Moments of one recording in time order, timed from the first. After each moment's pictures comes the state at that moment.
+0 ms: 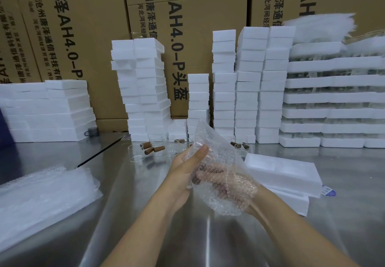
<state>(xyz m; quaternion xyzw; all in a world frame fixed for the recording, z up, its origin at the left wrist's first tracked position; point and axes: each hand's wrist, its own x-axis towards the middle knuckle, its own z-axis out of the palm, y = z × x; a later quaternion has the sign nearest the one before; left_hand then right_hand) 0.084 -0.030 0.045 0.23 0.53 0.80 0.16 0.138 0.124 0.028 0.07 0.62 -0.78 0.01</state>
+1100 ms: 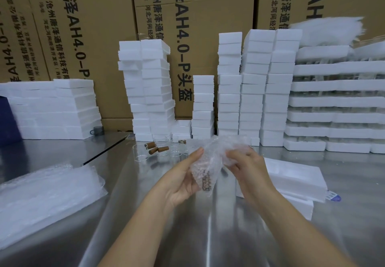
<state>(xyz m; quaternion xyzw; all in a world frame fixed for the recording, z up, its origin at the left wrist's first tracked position) 0.065 -0.046 0.041 0.16 0.47 0.81 0.30 0.139 0.126 0.055 0.02 0.55 -0.80 -0.24</state>
